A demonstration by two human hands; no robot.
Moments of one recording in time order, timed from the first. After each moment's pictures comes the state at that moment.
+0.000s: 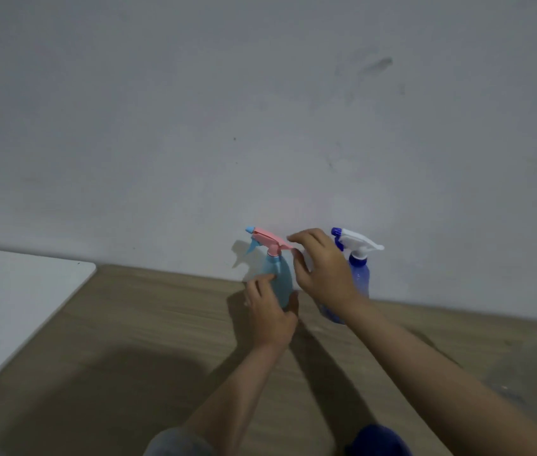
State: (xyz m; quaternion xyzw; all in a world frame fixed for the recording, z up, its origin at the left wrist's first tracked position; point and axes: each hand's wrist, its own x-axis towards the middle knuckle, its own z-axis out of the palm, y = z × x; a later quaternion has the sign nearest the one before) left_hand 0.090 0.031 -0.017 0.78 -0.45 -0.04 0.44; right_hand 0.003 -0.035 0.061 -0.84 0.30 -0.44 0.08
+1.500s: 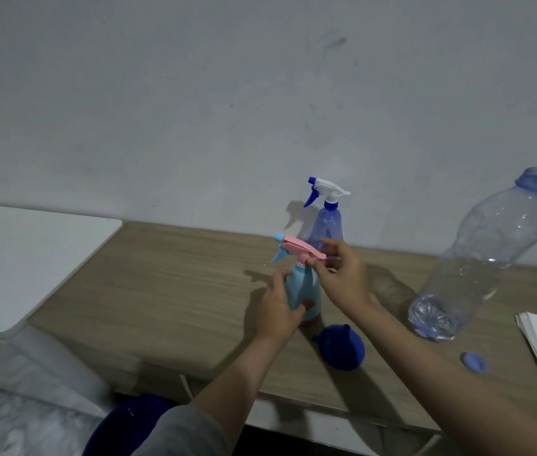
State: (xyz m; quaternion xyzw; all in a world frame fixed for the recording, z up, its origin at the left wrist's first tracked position) left_hand 0.008 0.163 -0.017 0.74 -0.50 -0.20 0.41; right_hand -0.104 0.086 0.022 -0.68 0.42 -0.47 0.37
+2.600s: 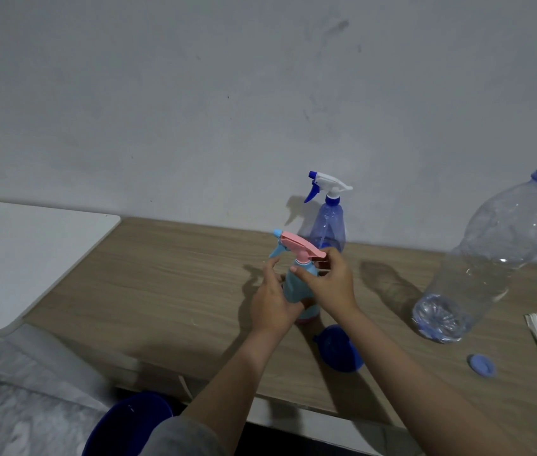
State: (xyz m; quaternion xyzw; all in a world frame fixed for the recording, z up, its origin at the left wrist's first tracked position) left_hand 0.011 0.156 -0.011 0.76 -0.47 -0.19 0.41; right_hand -0.086 0.079 -0.009 -0.65 0.43 -0.47 0.41
